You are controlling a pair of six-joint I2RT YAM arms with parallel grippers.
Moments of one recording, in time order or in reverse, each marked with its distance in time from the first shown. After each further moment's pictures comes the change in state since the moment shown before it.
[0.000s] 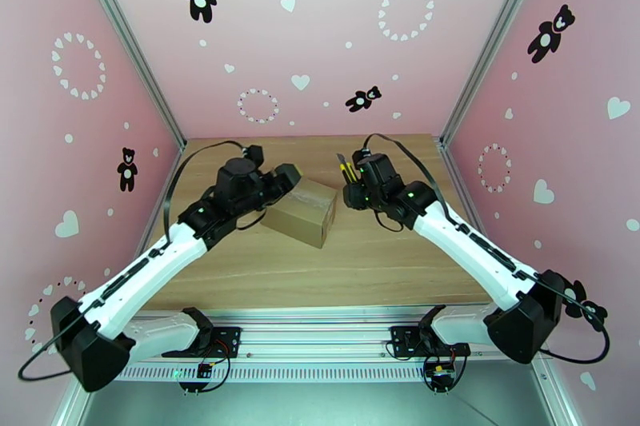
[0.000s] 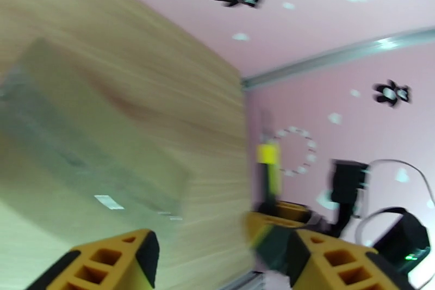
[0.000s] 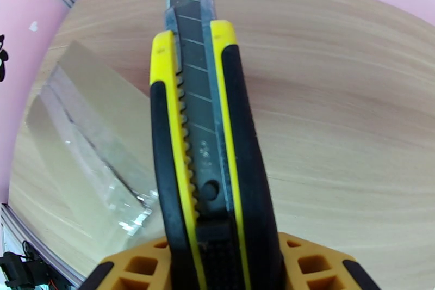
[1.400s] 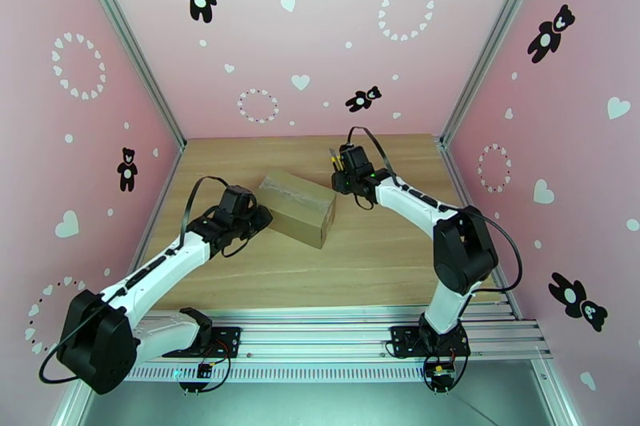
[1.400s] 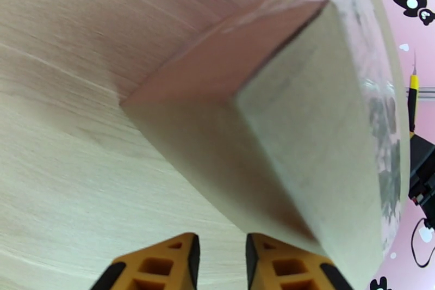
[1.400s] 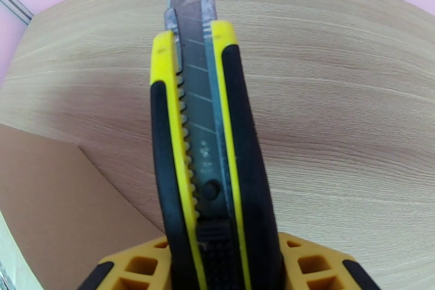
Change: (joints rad) left arm 0.121 0.032 -0.267 -0.090 -0.044 0.058; right arm -0.080 0.447 0.080 0.363 -0.026 -0.042
